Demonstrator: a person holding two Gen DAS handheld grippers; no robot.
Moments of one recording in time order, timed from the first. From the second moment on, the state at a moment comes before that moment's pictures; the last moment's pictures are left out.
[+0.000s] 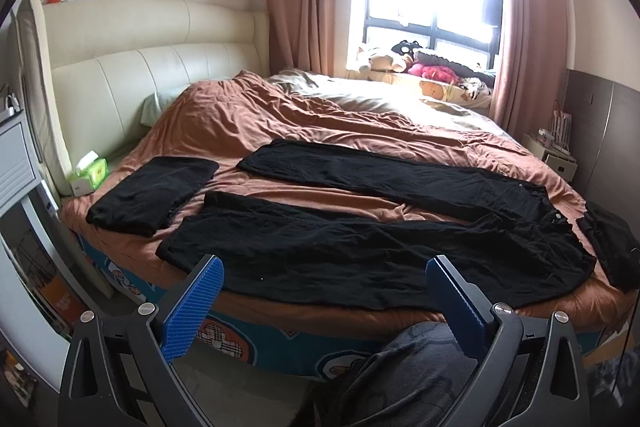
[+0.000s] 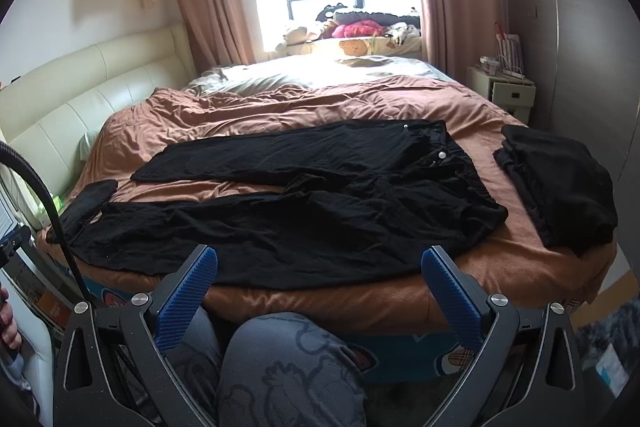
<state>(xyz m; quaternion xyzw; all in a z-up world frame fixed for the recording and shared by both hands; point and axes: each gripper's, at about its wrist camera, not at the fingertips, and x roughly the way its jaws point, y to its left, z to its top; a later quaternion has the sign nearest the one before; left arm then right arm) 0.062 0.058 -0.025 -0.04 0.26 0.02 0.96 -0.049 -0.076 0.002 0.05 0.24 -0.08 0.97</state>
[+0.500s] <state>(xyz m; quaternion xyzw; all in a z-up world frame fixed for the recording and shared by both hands) 0.134 0.139 -0.092 -0.13 0.33 0.09 0.93 0.015 -0.125 -0.022 0.11 0.27 -0.13 0.95</state>
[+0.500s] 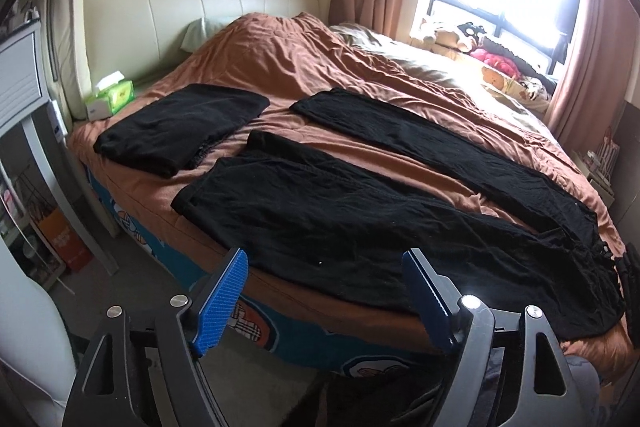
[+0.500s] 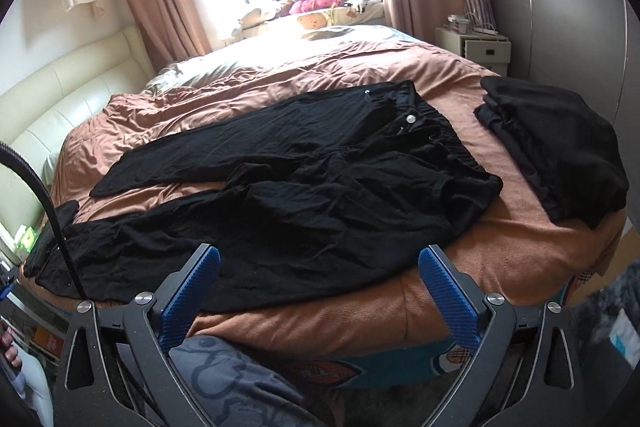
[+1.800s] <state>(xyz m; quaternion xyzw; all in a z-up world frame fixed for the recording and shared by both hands) 0.224 0.244 -0.190 -0.22 0.39 0.17 0.88 0.085 -0.265 -0.121 0.28 0.30 -0.20 0.89</state>
